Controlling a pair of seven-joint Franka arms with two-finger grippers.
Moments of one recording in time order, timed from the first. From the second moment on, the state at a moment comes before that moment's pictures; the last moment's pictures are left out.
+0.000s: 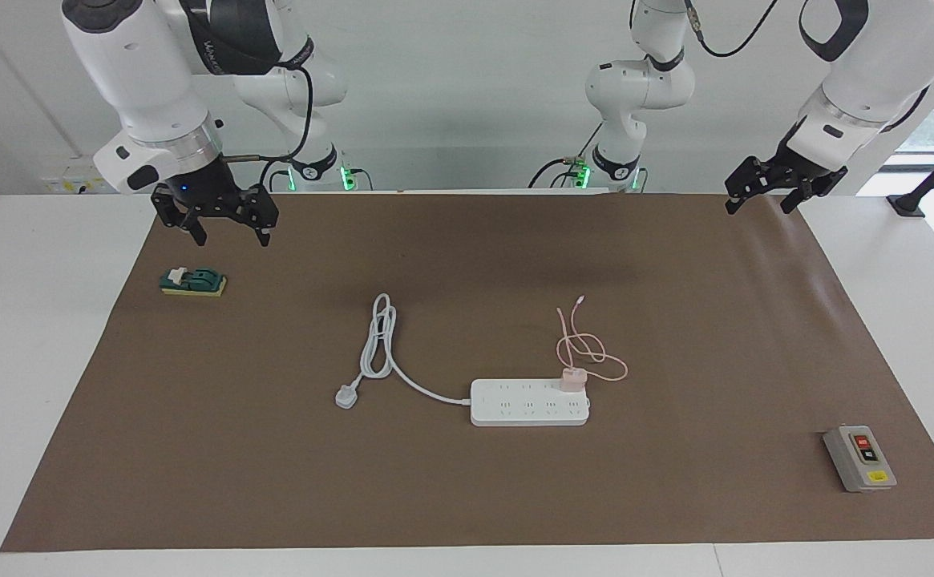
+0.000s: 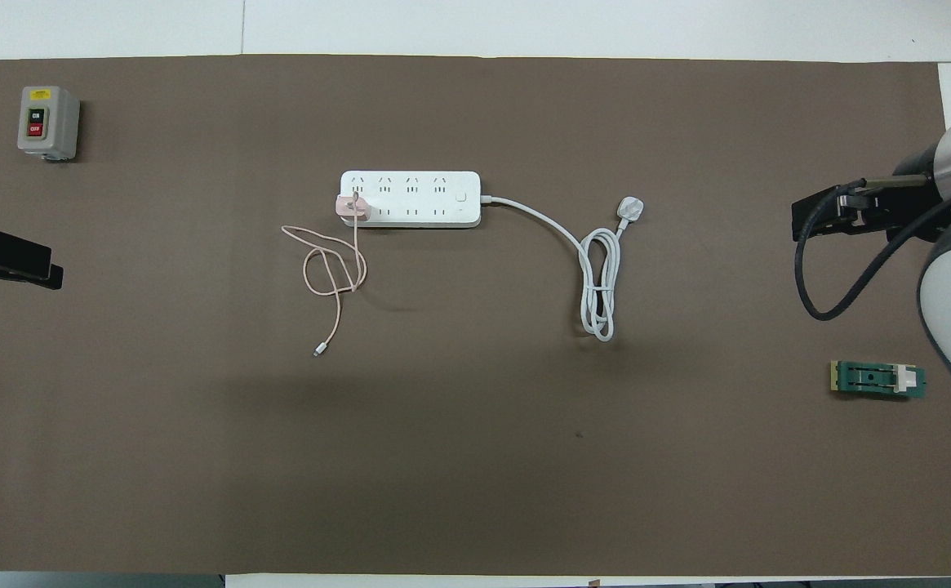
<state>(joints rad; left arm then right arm) -0.07 -0.02 0.05 -1.58 -0.04 1.47 0.02 0.04 0.05 0.03 -1.58 -0.01 1.62 0.10</state>
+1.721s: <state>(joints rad) -0.07 -0.02 0.05 -1.58 -0.04 1.47 0.02 0.22 0.28 0.04 -1.62 0.45 1.91 1.08</state>
